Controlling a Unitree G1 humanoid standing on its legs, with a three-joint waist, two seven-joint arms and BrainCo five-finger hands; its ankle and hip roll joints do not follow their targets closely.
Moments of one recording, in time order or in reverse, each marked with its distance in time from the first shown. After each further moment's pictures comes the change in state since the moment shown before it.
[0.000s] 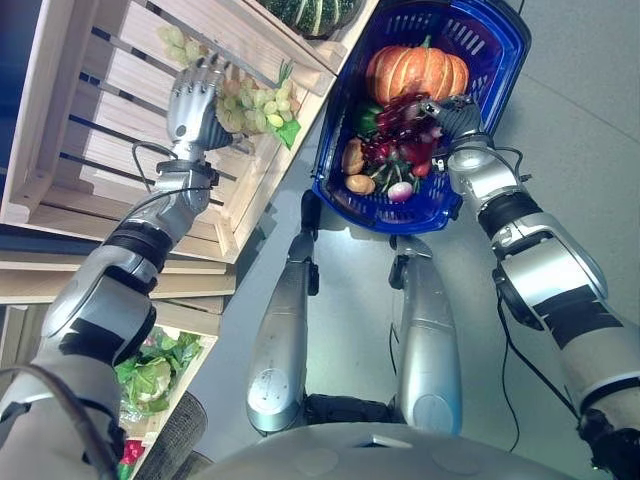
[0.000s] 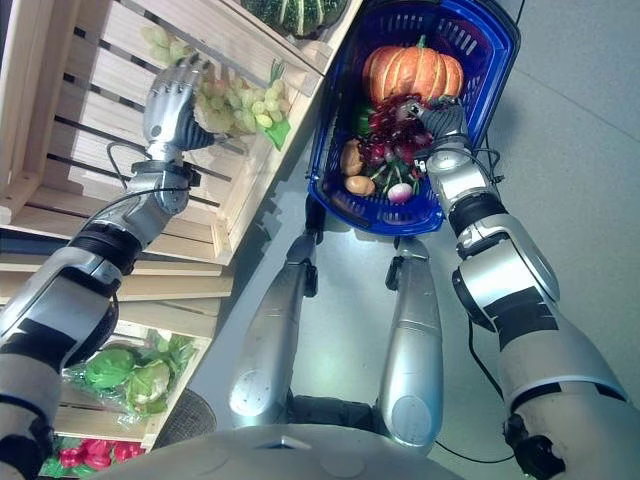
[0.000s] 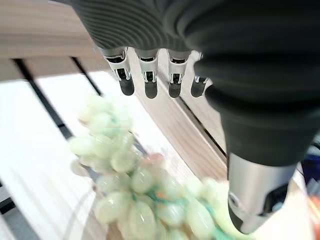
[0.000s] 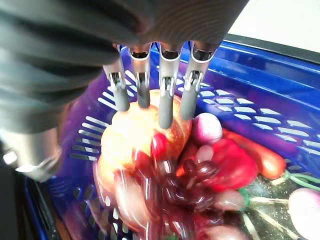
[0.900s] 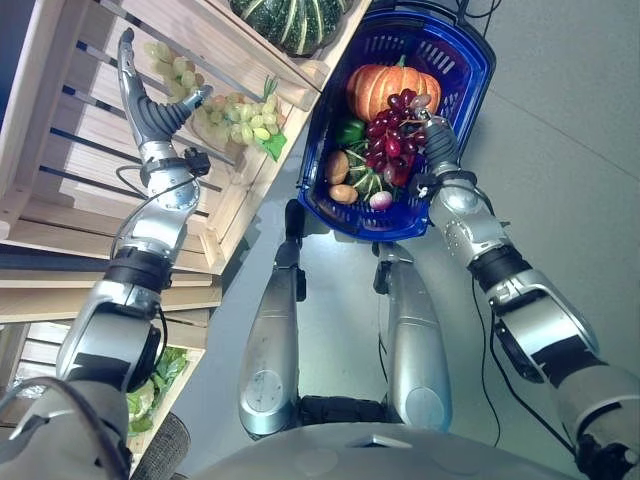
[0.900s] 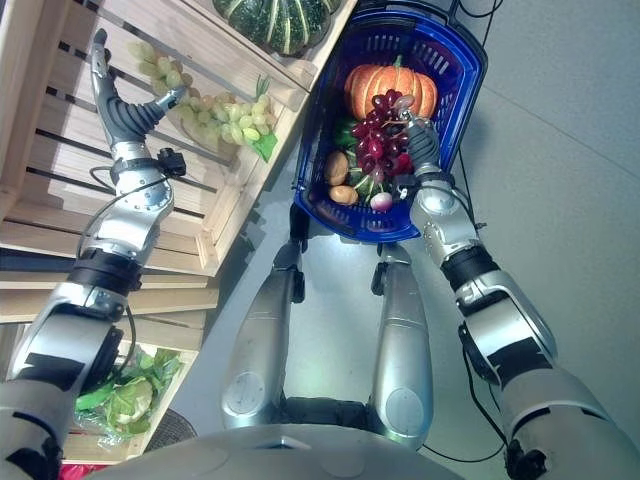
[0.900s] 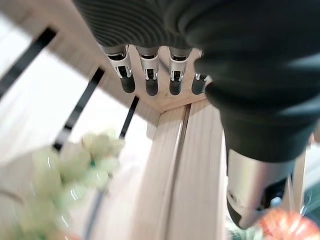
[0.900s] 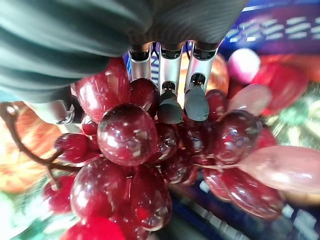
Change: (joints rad) left arm 0.138 -0.020 0.365 -0.212 -0.516 -0.050 0.088; right arm 0.227 0.012 -0.068 -0.271 0.286 -0.222 0.111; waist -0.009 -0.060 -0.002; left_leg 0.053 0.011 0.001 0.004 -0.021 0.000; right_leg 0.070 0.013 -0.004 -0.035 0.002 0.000
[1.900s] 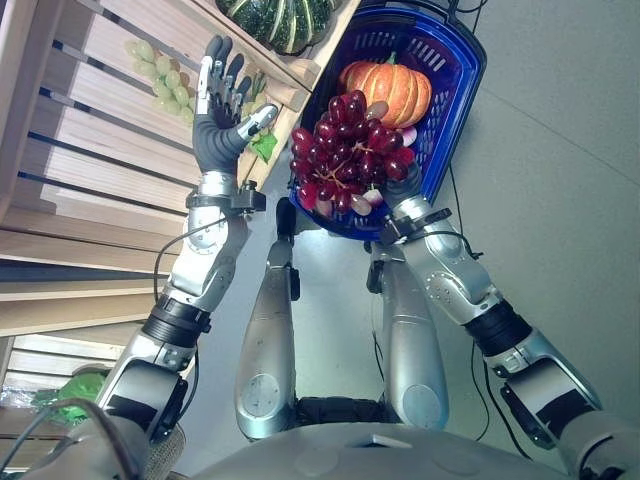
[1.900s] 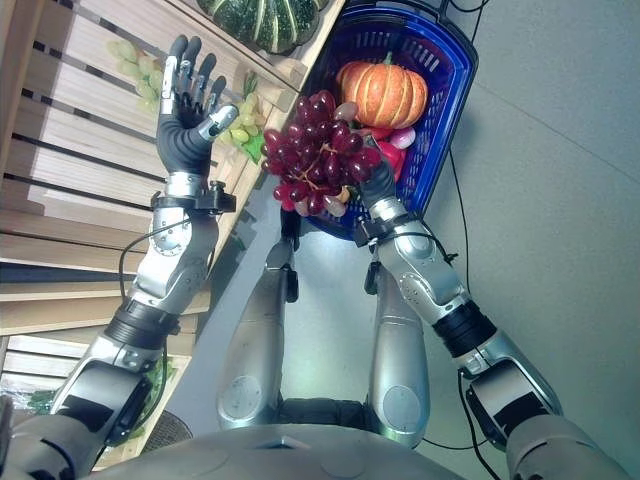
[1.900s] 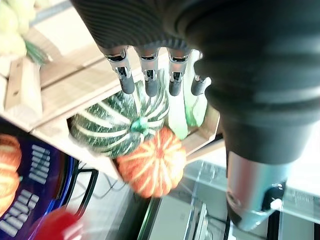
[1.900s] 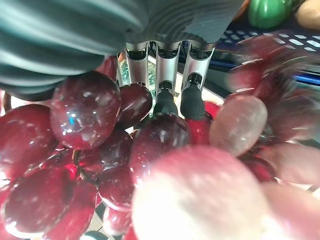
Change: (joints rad) left arm 0.339 -0.222 0.075 -0.617 -0.534 -0.187 -0.397; right arm 0.430 0.022 0.040 -0.826 0.077 -0.078 0.188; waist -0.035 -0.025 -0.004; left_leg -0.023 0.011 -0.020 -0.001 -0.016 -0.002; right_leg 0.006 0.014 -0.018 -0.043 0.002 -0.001
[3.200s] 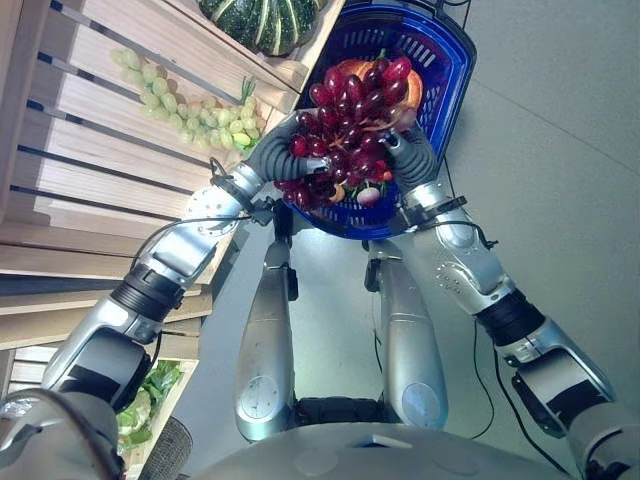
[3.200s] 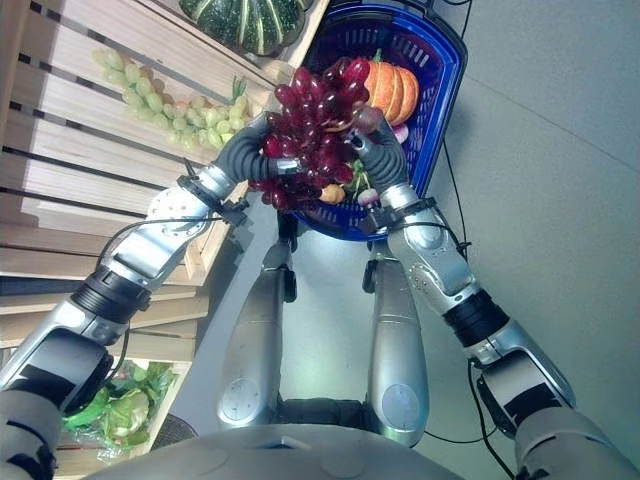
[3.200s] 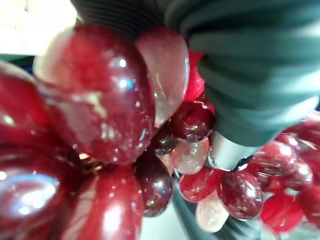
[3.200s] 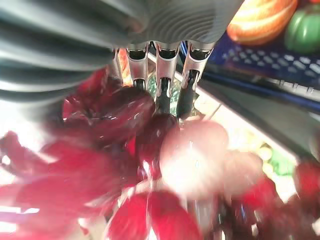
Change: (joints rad) left arm -0.171 0.232 -0.255 0.042 0.323 0.132 -0.429; right arm -0.065 -0.095 0.015 -0.006 -0.025 -0.047 -0.035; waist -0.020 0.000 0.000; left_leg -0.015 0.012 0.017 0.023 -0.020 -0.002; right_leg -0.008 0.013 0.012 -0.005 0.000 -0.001
